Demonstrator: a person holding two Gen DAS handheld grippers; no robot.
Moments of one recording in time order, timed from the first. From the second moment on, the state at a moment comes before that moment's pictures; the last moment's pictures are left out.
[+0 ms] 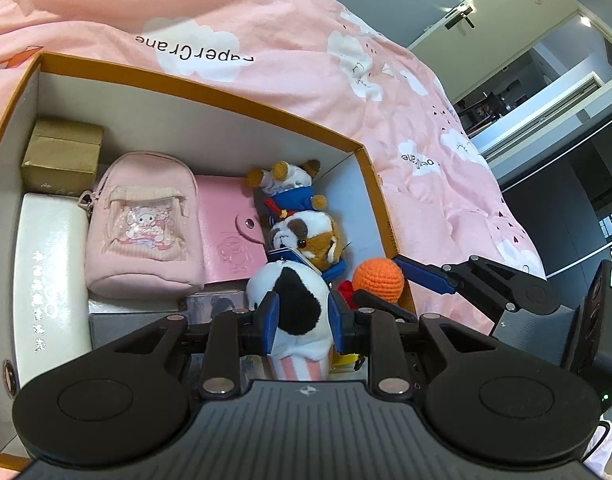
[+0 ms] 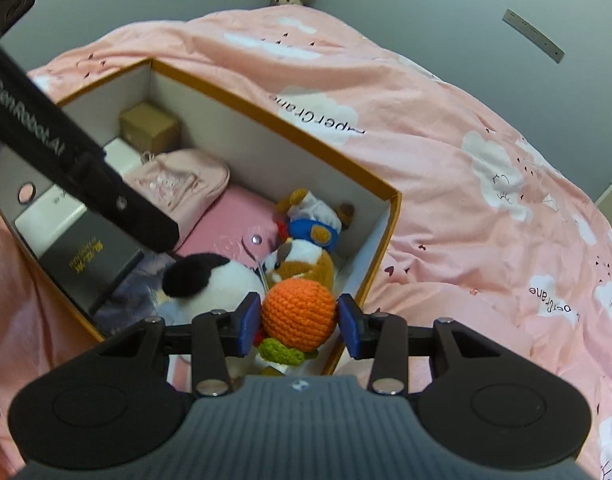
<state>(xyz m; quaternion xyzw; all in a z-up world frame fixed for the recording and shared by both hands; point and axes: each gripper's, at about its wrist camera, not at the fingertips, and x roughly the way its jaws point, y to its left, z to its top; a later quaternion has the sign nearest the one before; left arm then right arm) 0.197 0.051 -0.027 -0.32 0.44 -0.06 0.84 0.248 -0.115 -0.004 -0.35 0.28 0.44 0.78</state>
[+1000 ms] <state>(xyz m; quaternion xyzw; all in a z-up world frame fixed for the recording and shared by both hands) 0.161 0.046 -0.016 -0.29 0.44 -0.03 0.85 0.242 -0.104 -0.015 -0.41 0.30 0.41 0.76</state>
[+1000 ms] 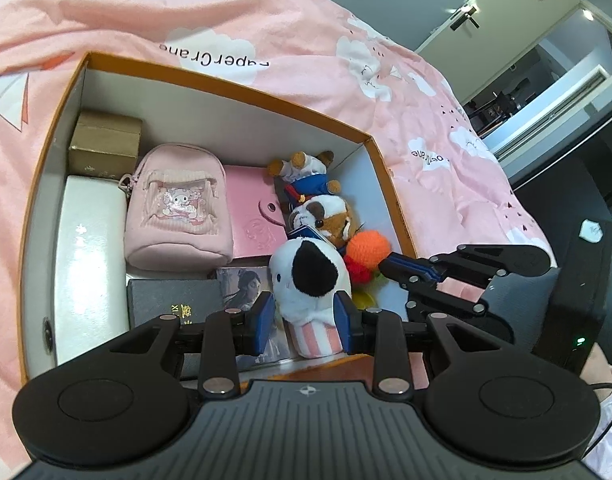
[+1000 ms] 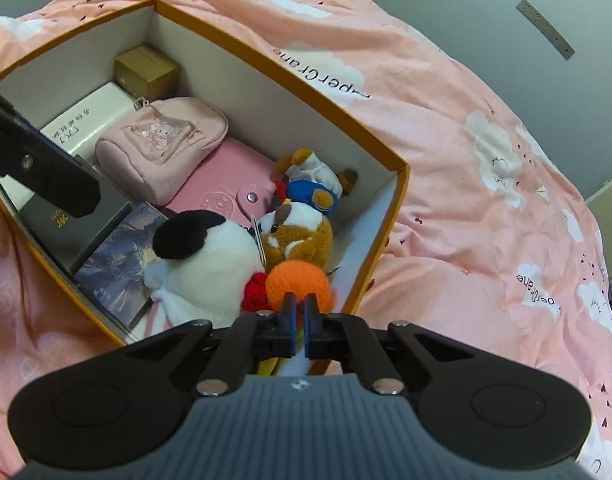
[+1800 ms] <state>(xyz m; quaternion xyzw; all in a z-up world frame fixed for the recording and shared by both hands) 0.076 0.005 0.058 -0.10 0.27 0.09 0.95 0.167 -0.158 0.072 -0.13 0.32 0.45 0.83</state>
